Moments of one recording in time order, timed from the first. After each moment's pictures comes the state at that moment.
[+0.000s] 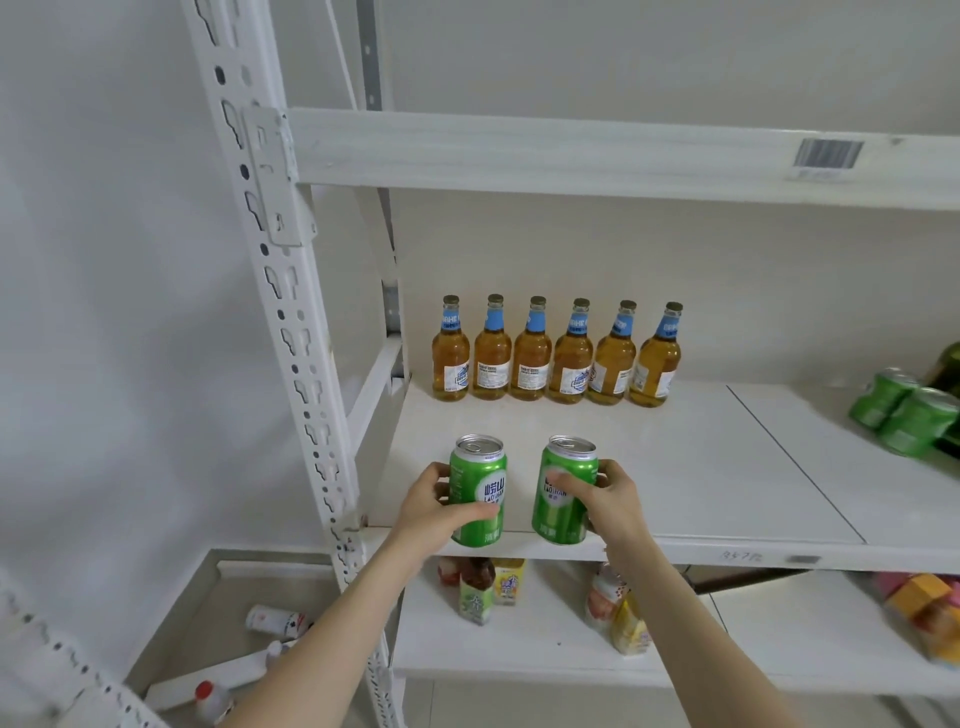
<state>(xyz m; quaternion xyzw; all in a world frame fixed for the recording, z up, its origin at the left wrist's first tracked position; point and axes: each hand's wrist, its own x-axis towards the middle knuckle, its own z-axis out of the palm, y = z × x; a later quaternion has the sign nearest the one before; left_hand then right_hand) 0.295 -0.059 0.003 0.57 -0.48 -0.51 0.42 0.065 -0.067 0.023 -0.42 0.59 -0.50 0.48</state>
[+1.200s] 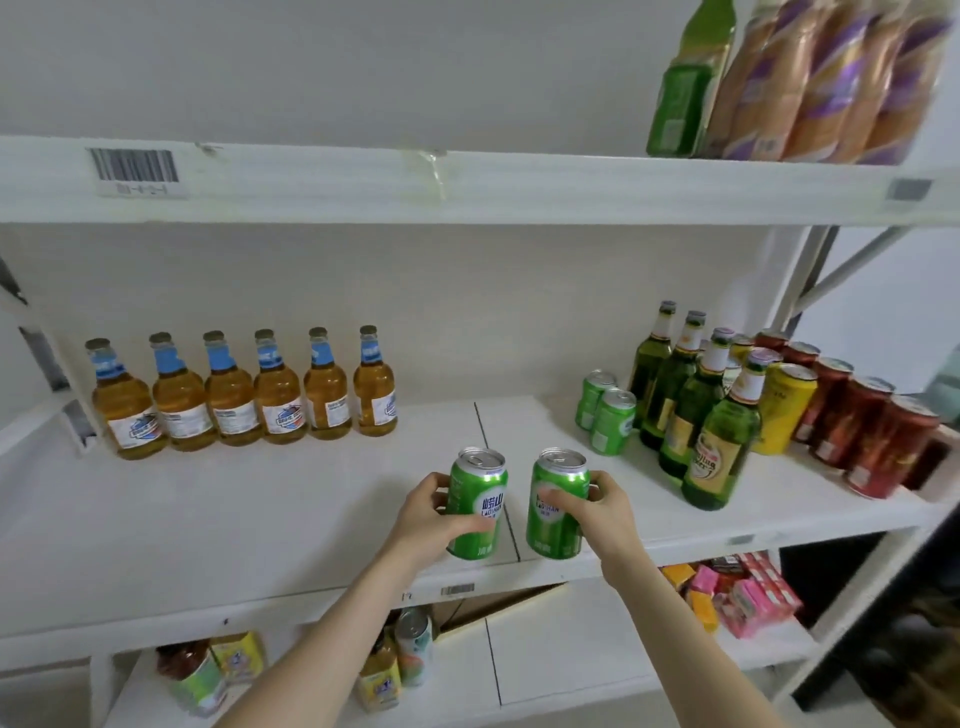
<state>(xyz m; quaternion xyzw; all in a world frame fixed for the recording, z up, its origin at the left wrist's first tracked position) -0.168 -0.112 0.018 0.53 -0.56 -0.52 0.36 -0.390 -0.068 0.036 -0.39 0.61 -0.55 0.42</state>
